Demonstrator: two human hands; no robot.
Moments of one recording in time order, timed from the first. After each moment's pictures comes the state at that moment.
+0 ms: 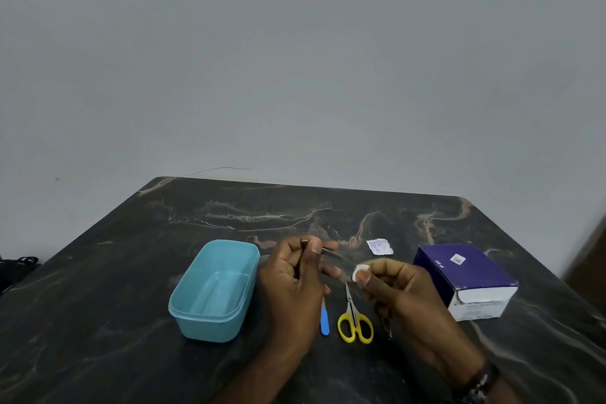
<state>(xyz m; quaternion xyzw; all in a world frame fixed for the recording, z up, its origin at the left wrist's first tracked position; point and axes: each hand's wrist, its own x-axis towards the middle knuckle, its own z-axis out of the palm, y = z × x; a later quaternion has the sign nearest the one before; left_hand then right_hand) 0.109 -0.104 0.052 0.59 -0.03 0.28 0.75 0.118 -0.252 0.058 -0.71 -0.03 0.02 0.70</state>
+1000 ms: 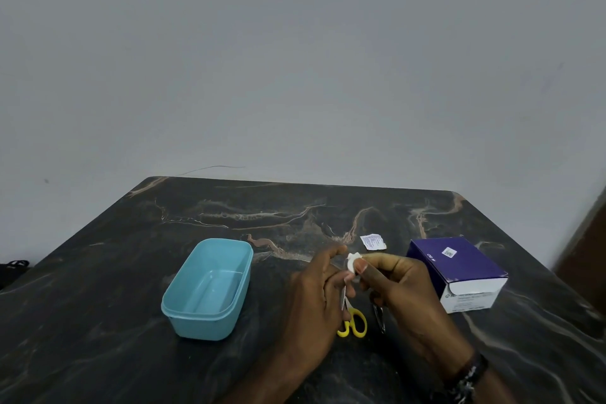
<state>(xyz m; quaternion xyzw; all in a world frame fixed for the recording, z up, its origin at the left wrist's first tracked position) 0.106 -0.111 0.031 0.76 -0.16 0.20 0.59 0.121 -0.252 0.052 -0.71 -0.06 -0.05 0.70</state>
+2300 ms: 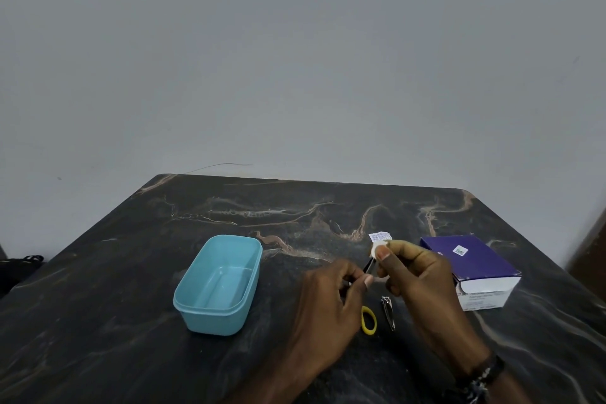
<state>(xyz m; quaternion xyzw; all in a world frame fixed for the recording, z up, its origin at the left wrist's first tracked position) 0.106 -0.114 0.026 0.80 -0.16 0.21 0.53 0.121 -0.252 0.056 -0.68 -0.08 -0.13 0.72</state>
